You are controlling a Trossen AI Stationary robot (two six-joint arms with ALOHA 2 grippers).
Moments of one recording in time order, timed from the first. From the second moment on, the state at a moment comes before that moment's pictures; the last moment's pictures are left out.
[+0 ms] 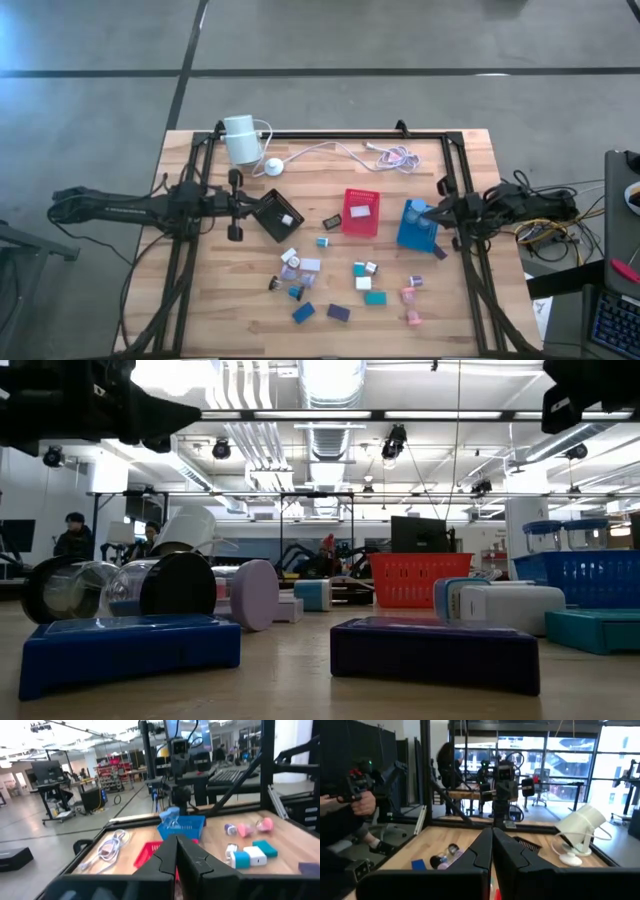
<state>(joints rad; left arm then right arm) 0.05 0.59 0.16 0.47 0.02 0.18 0.19 0.00 0.23 -0.12 0.05 0.00</state>
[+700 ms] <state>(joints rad) 0.05 0.50 0.16 0.37 -0.05 0.16 0.17 0.00 0.04 0.11 0.13 0.00</state>
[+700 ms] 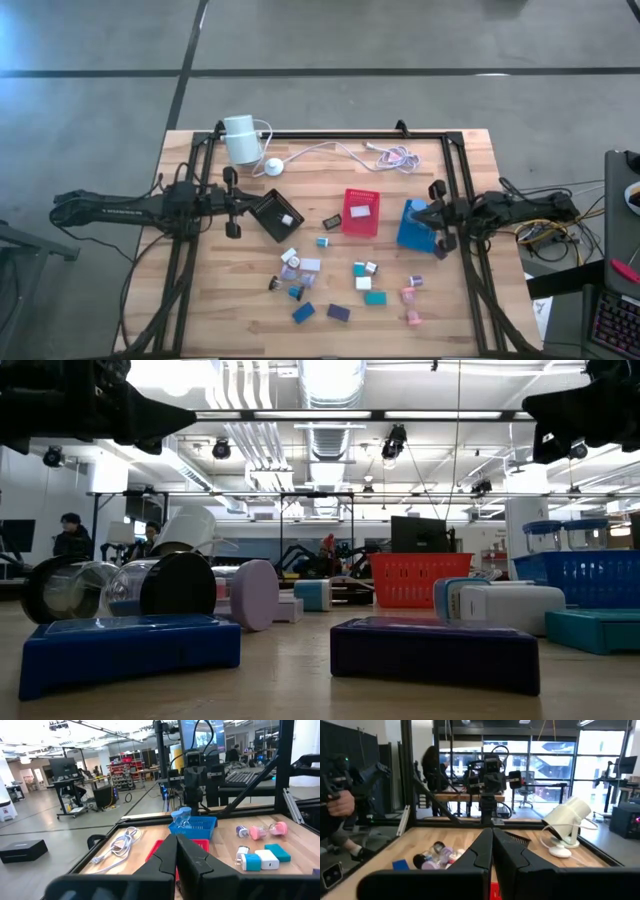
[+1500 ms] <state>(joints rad) 0.05 0.50 0.16 0.38 -0.05 0.18 0.17 0.48 0.41 -0.12 0.26 -0.01</state>
